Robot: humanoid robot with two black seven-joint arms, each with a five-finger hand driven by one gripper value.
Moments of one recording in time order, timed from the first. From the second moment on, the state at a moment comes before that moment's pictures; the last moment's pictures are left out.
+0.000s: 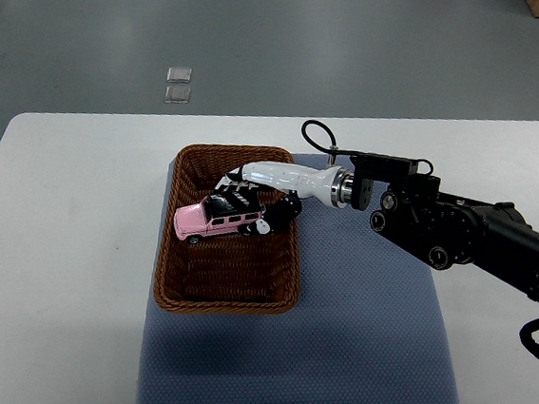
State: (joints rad) left arm 0.02 0.00 -0.06 -0.15 0.12 -0.02 -0.01; right arm 1.01 -0.08 0.24 0.71 -1.39 0.18 0.49
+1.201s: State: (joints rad) left arm 0.02 0.00 -0.06 -0.15 0.12 -0.02 -0.01; right arm 0.90 -0.23 0.58 0.69 -0.39 0.25 0.18
